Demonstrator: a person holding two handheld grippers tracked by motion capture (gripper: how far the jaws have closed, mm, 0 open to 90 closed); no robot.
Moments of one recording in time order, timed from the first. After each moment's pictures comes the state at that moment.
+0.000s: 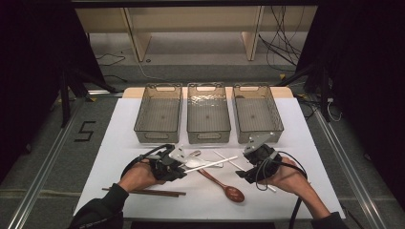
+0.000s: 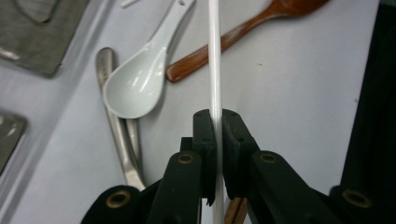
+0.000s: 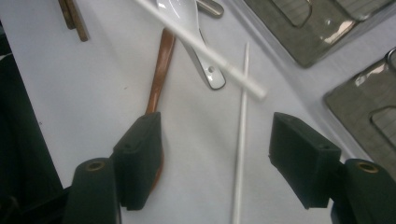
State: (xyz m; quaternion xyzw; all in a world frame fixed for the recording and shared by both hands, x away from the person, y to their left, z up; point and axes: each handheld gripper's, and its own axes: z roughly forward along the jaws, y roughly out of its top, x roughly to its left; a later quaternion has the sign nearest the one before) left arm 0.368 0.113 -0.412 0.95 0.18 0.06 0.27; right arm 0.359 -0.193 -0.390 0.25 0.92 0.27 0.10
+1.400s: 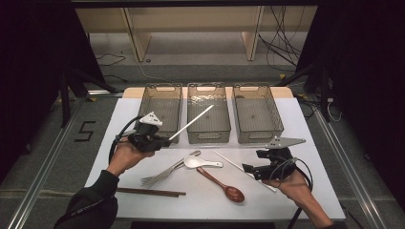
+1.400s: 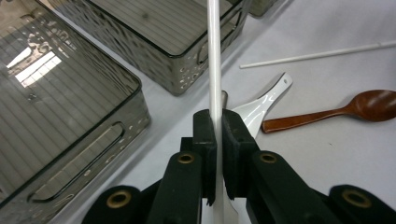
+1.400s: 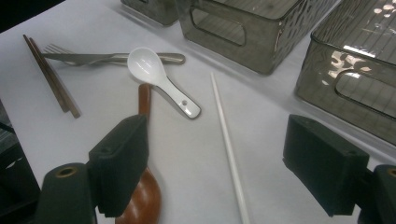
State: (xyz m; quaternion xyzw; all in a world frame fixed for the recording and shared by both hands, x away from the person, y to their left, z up) left arm 0.417 0.165 -0.375 0.87 0.34 0.10 0.36; right arm 0.351 -0.234 -0.406 0.38 0.82 0.41 0.10
